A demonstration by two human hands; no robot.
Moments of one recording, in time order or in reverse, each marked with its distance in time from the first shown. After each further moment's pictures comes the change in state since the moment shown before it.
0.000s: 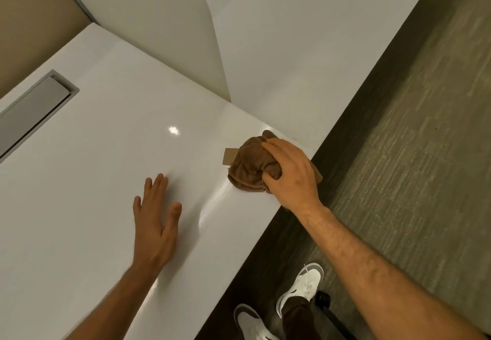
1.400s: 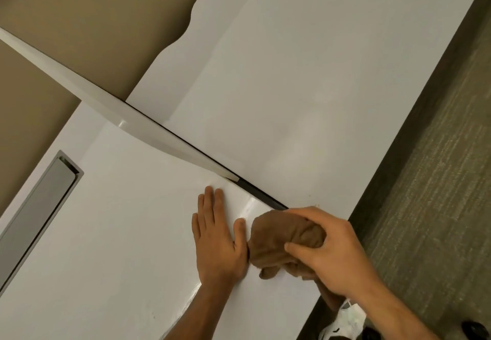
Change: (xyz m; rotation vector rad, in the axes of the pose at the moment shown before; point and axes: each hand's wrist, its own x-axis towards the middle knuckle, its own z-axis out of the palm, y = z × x) left_hand 0.151 0.101 0.098 0.379 -0.034 -0.015; right_hand 0.085 0.024 -0.060 0.523 -0.379 0.471
